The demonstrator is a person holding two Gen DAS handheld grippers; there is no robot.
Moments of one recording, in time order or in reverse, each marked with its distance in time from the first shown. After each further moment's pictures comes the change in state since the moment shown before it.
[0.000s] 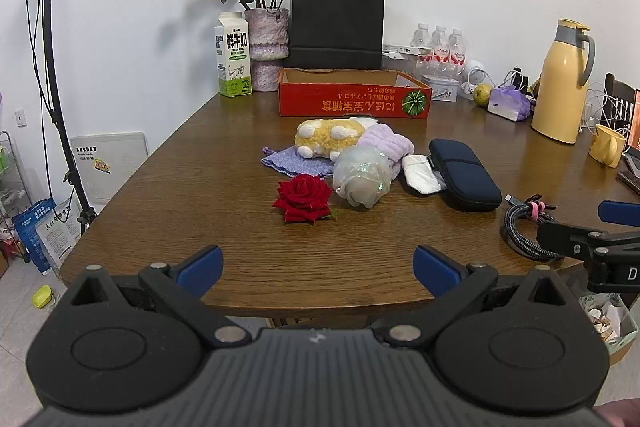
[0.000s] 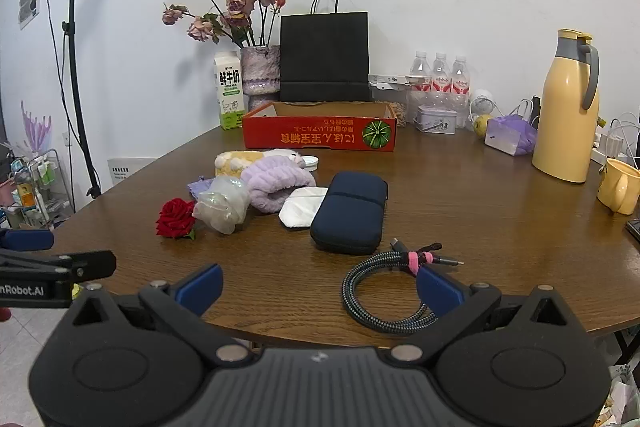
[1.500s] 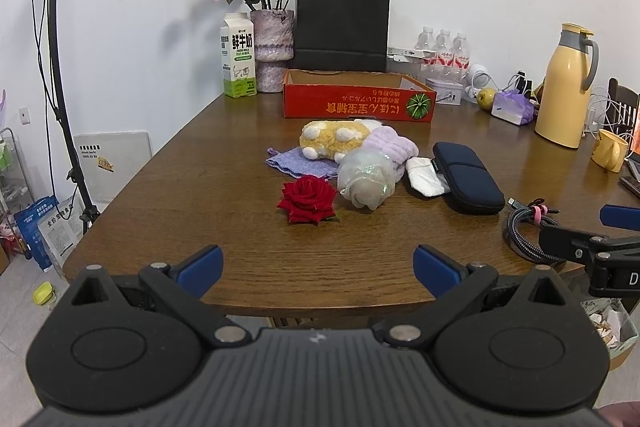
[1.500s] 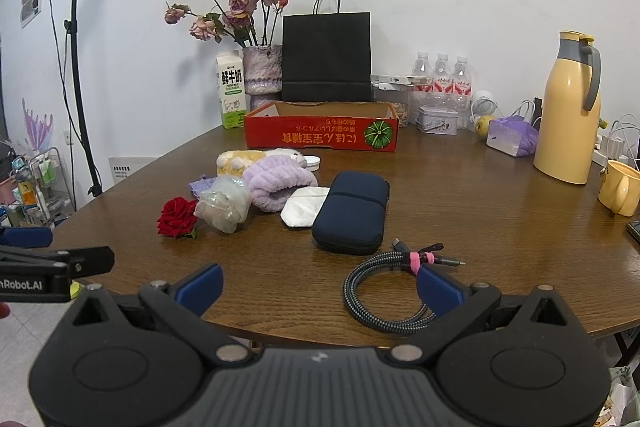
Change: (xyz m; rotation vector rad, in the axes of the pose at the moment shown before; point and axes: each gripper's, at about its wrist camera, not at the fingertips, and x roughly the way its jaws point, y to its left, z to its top) left arm -0.002 0.006 -0.003 -0.013 -0.006 0.001; right arm -0.001 0.002 0.000 -0.006 -0.002 0.003
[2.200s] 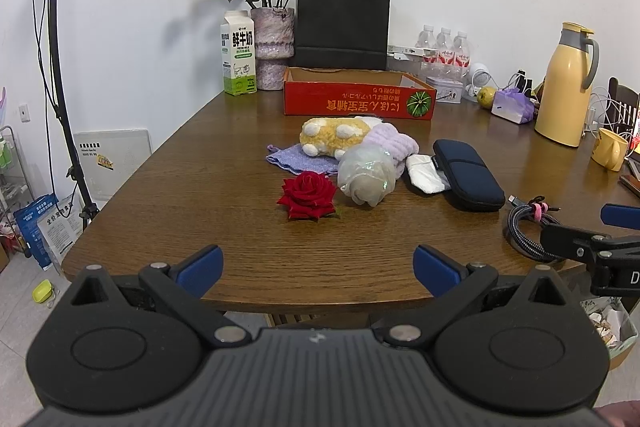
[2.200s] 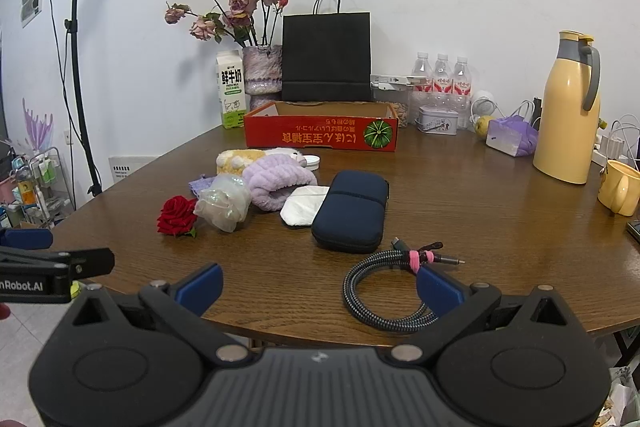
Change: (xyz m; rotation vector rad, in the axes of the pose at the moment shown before) left arm 0.001 0.000 -0.003 -0.002 0.000 0.001; right arm 0.000 0.000 0.000 -0.002 0.001 -0.002
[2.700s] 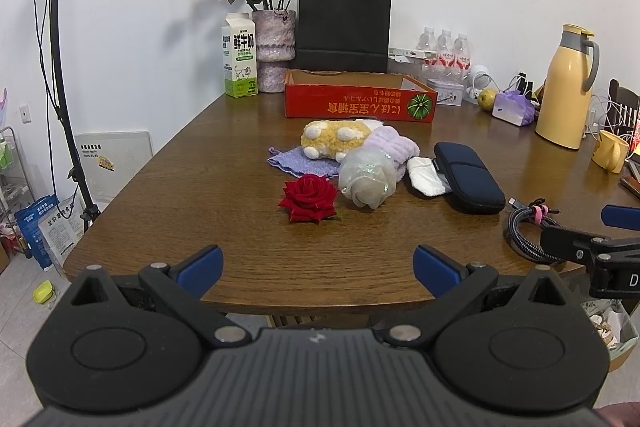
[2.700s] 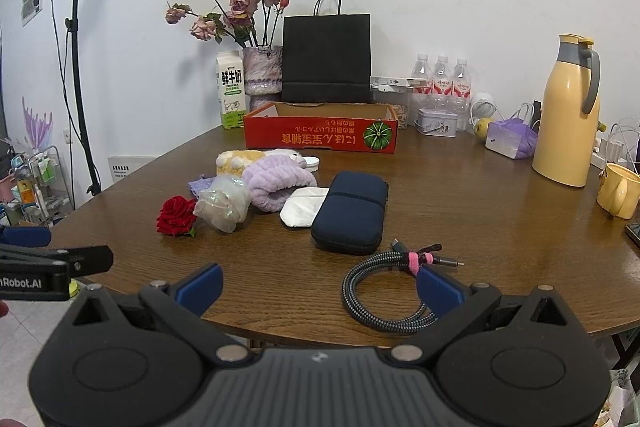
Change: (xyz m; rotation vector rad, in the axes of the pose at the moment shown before) left arm -0.001 0.000 -0.001 -0.003 -0.008 0.006; right arm 0.000 0.000 0.000 -0.004 -0.002 -0.002
